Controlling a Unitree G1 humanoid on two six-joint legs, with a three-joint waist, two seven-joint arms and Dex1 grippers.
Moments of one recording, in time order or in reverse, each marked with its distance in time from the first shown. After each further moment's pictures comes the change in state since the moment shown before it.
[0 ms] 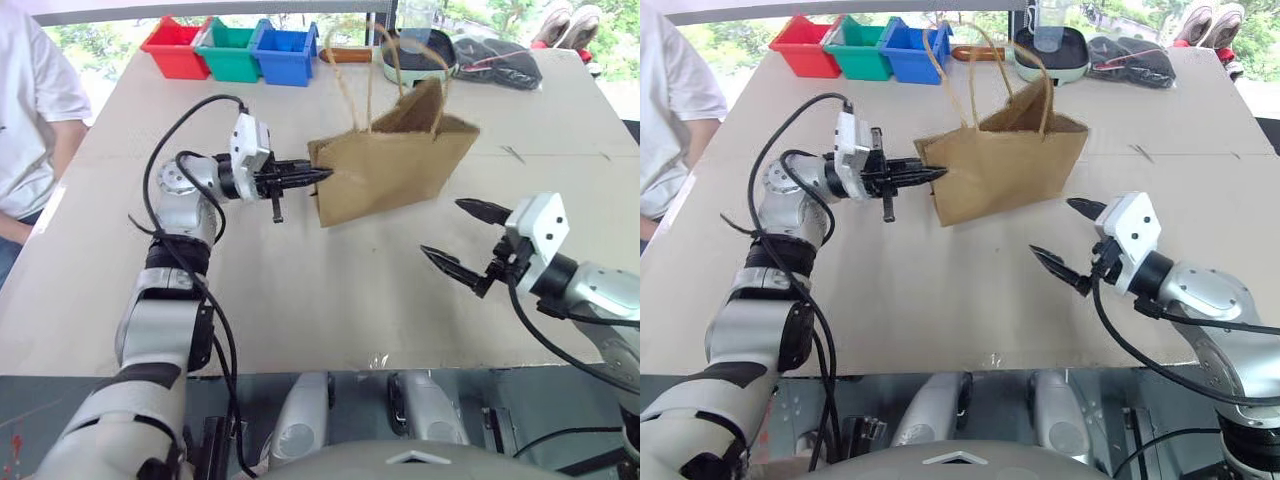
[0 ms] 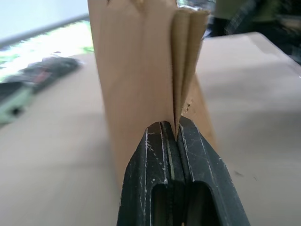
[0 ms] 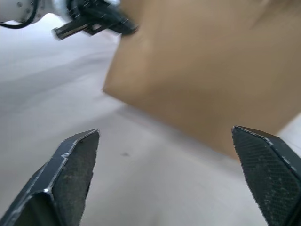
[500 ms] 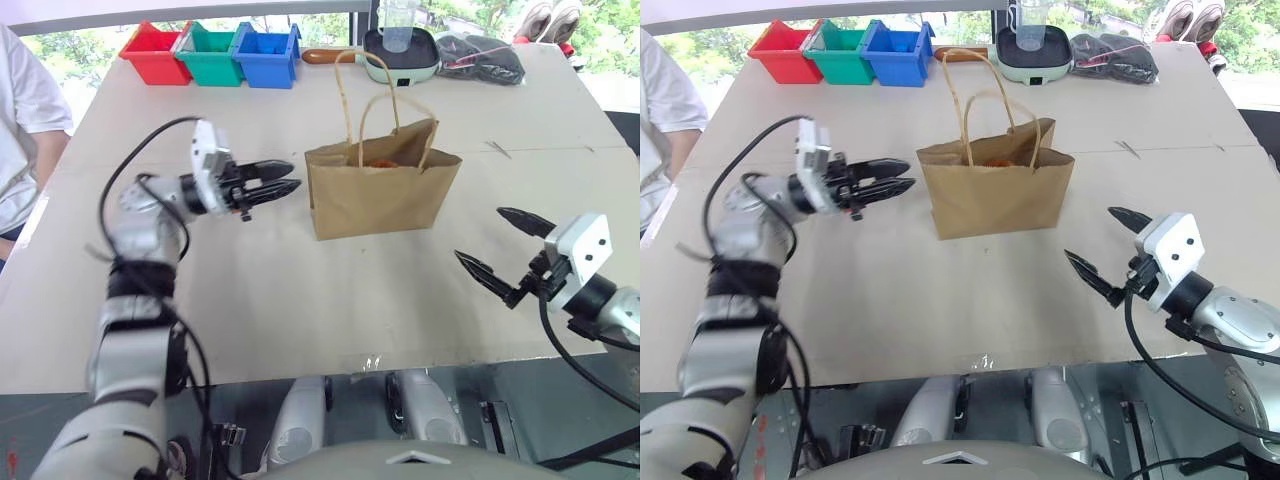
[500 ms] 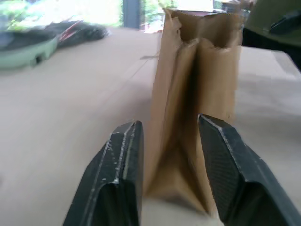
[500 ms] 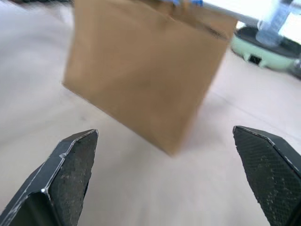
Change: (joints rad) left arm 0.516 0.199 0.210 -0.738 -0.172 0.632 0.312; right arm 0.228 -0.056 -0.179 0.066 -0.049 -0.195 0.073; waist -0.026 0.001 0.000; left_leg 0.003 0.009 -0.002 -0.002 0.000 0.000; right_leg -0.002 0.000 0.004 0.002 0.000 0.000
